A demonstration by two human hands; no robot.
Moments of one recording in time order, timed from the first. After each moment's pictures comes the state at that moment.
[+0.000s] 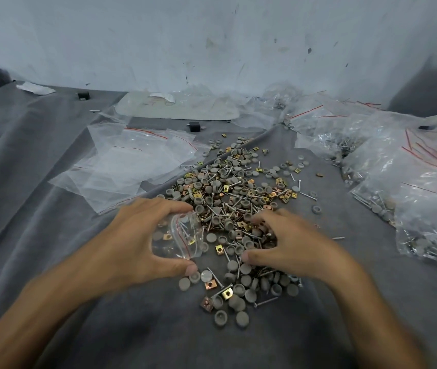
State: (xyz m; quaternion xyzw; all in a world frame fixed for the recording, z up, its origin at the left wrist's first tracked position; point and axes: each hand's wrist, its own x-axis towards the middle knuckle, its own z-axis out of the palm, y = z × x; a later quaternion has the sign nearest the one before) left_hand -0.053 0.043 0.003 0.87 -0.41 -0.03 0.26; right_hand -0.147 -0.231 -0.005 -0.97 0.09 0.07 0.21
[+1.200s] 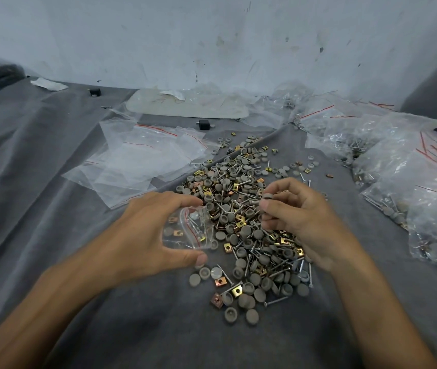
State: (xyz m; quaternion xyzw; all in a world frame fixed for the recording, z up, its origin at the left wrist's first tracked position) left_hand -0.052 0.046 0.005 0.87 -0.40 -0.04 0.27; right_hand -0.131 -0.223 0.000 -0.71 0.11 -0.10 0.69
